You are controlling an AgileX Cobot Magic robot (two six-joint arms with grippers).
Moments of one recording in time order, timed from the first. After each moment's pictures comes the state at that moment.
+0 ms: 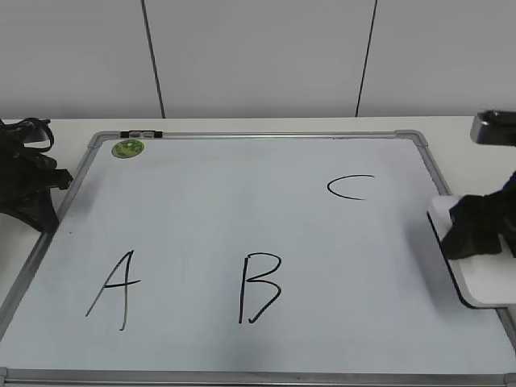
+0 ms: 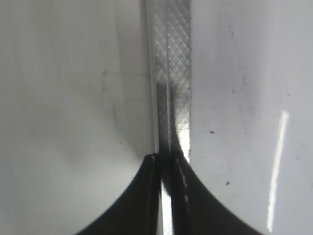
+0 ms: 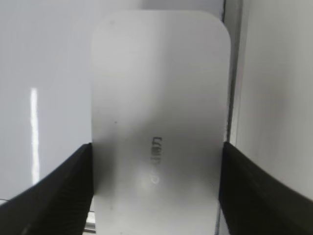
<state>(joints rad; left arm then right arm) 0.03 2.14 -1.46 -0.24 0.95 0.20 0.13 1.42 -0.77 0.13 0.69 -0.03</state>
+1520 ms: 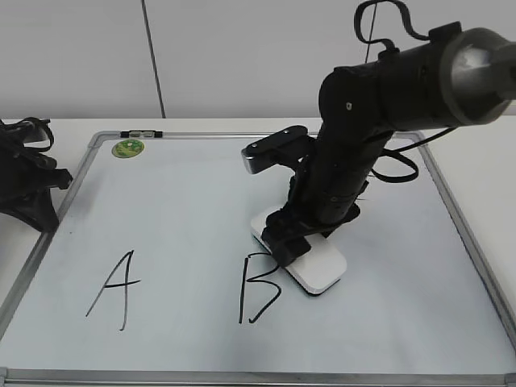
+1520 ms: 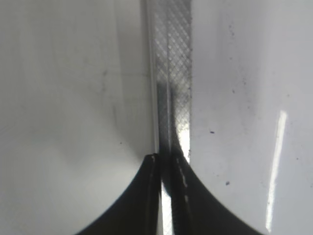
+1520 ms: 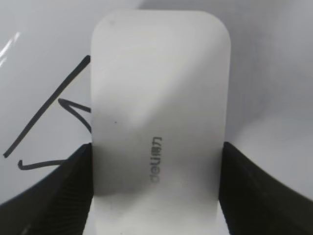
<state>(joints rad) 0.04 2.14 -1.46 -0.24 0.95 0.20 0.56 1.95 -1.32 0.11 0.80 -0.21</state>
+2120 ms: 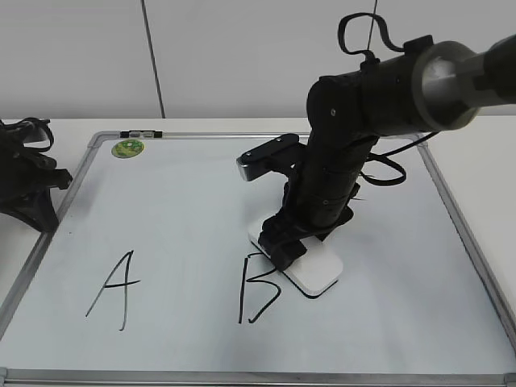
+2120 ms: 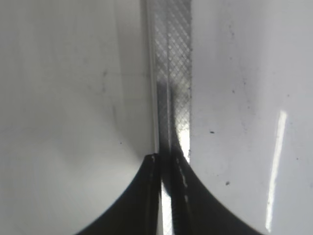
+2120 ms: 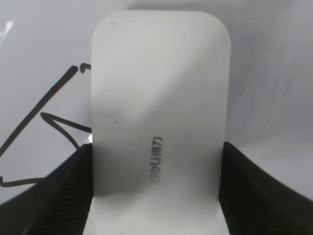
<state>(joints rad) 0.04 2.14 -1.46 -0.24 0.95 0.20 0.56 2.04 -1.39 0.09 0.83 -0.23</state>
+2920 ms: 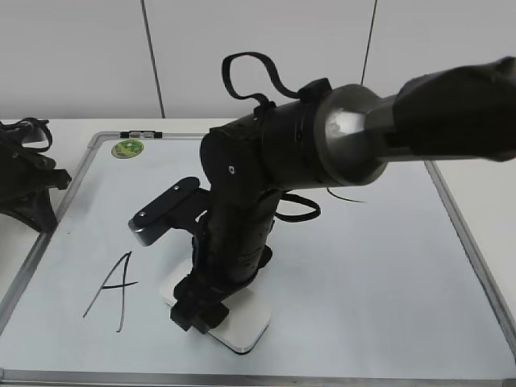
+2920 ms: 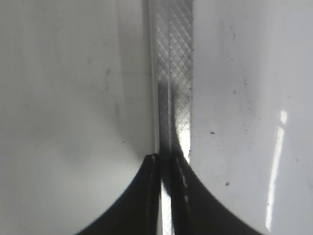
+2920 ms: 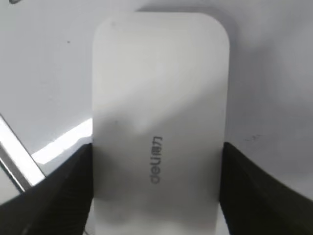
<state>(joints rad) 0.04 2.14 -1.46 -0.24 0.95 0.20 0.83 2.07 -1.43 0.12 0.82 -0.26</state>
